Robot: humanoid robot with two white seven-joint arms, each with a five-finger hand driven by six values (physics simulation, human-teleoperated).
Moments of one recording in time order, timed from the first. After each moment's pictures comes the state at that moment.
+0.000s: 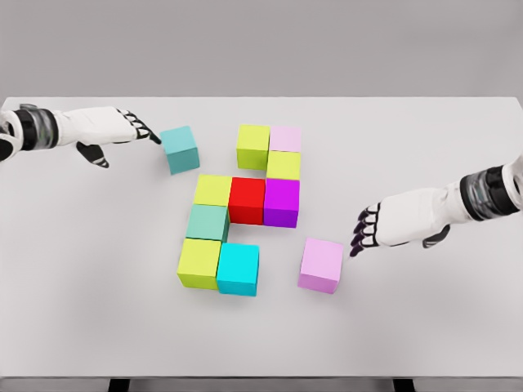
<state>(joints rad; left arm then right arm) -1.07 0.72 -1.17 -0.95 -0.50 -0.61 -0.31 -1.20 -1.03 1.46 -1.70 0.31 -0.61 0.61</state>
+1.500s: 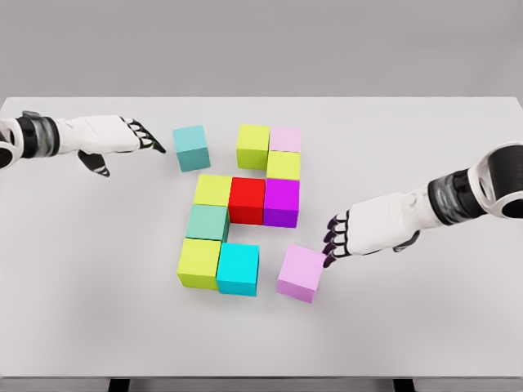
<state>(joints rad) -1.06 0.75 -1.18 -1.03 -0.50 -0.61 -0.31 -1.20 -0.95 1.46 -1.74 0.31 -0.61 0.61</state>
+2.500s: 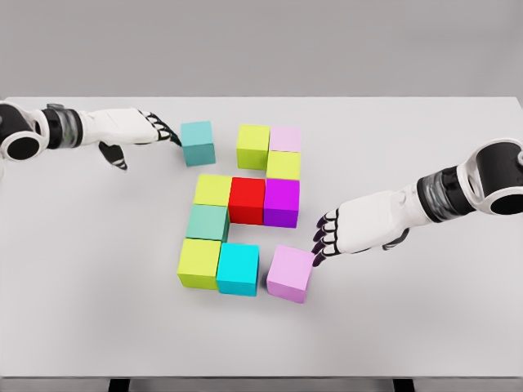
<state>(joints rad) -1.08 0.64 -1.17 -0.91 -0.50 -0.61 -0.32 -1.20 -0.92 1.45 -1.73 0.30 -0.61 0.61</state>
